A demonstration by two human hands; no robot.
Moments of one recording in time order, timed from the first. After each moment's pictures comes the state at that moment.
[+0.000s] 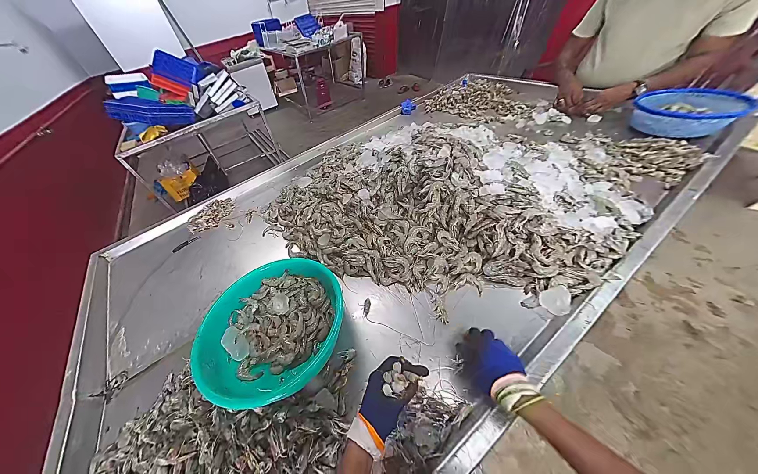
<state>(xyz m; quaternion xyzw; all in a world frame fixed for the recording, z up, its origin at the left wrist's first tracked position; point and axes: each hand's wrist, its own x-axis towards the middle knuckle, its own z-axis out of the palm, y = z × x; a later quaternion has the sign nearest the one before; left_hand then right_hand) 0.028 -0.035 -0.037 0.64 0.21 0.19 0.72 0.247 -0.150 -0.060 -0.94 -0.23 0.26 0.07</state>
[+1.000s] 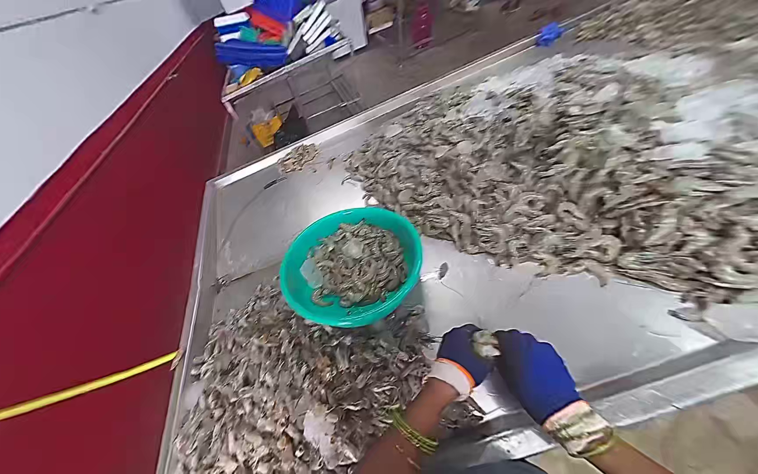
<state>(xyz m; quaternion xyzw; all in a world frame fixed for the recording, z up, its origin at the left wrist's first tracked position) 0.049 -0.035 -0.017 0.76 0.37 -0.04 0.54 0.149 -0.127 -0.031 -0.86 -0.50 0.14 0.05</state>
